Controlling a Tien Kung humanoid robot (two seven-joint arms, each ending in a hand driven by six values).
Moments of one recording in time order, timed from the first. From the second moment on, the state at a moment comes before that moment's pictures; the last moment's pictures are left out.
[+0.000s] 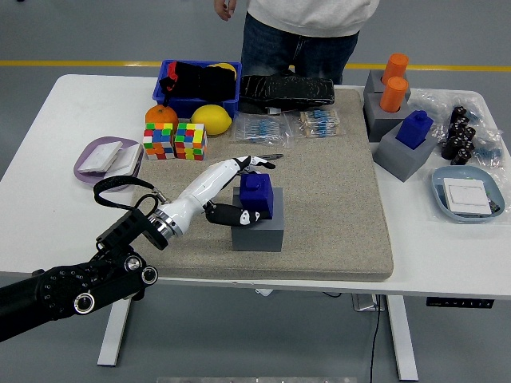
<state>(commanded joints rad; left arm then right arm) -0.68 0.29 -0.31 -1.15 1.26 0.46 -0.27 0.02 -0.35 2.02 0.20 -1.93 0.29 0.00</state>
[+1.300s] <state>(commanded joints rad) -0.69 0.30 -0.34 -1.14 1.20 0.33 -0.23 0.03 -0.35 2.03 0.20 -1.93 0.29 0.00</state>
